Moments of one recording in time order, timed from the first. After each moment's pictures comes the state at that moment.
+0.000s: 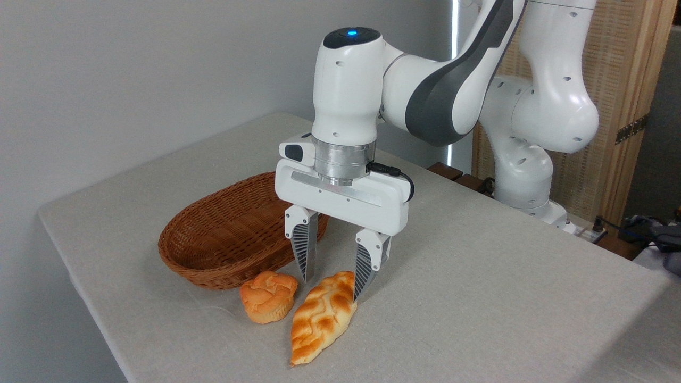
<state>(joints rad) -0.08 -0.27 0.10 -2.45 -0.02 2.42 0.41</state>
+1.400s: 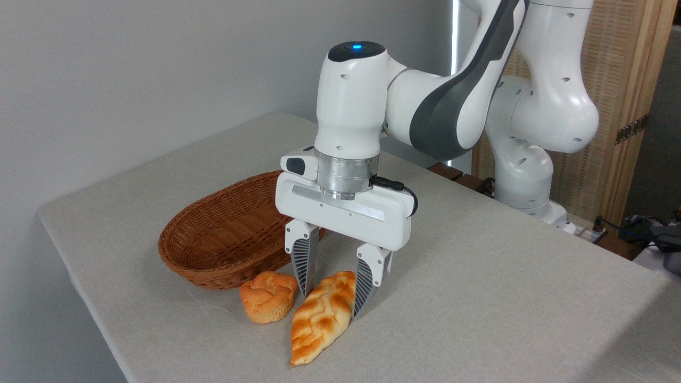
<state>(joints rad) -0.08 -0.22 0.13 -2.45 0.00 2.49 0.42</state>
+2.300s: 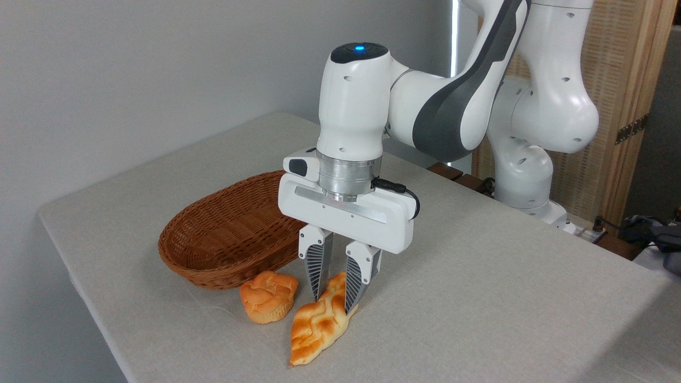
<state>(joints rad) -0.08 -0.22 0.14 -2.45 0.00 2.49 0.45</state>
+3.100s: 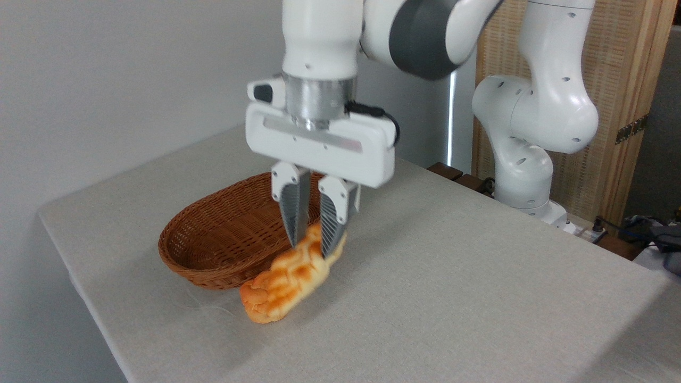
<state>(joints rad) -0.11 -0.25 0.14 -2.14 -0.03 2.10 0.46</state>
